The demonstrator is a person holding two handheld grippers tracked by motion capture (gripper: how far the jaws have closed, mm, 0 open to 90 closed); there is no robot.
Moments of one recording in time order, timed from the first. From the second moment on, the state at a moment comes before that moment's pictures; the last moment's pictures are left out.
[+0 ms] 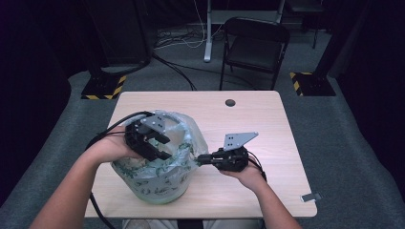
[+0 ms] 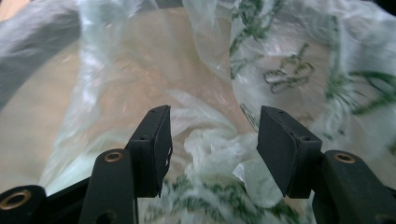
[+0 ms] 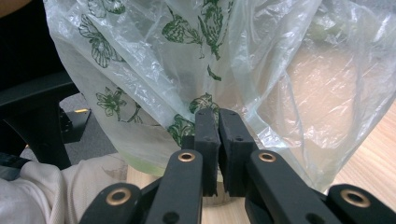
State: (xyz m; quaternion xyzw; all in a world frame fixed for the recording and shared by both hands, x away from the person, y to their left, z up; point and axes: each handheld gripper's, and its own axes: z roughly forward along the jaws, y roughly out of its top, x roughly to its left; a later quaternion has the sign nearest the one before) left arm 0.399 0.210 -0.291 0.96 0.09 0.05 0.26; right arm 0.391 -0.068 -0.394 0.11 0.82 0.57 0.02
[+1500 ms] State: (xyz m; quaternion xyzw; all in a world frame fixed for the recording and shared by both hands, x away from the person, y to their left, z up) left arm 0.424 0.207 -0.290 0.95 0.15 0.08 0.25; right arm 0.391 -0.069 -0.396 0.10 0.82 0.56 0.02
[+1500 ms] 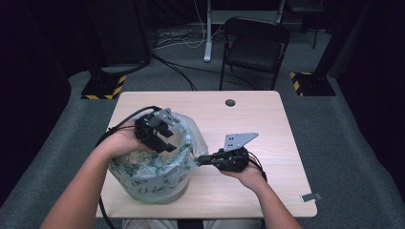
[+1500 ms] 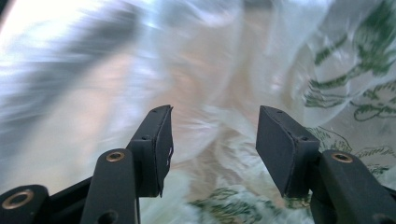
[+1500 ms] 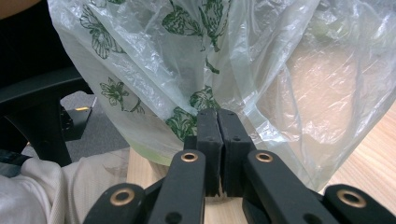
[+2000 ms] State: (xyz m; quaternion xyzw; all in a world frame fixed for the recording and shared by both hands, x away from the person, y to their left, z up) left arm 0.450 0.197 -0.324 0.96 0.20 0.08 0.20; right arm 0.390 -0.069 -0.396 0.10 0.82 0.56 0.02
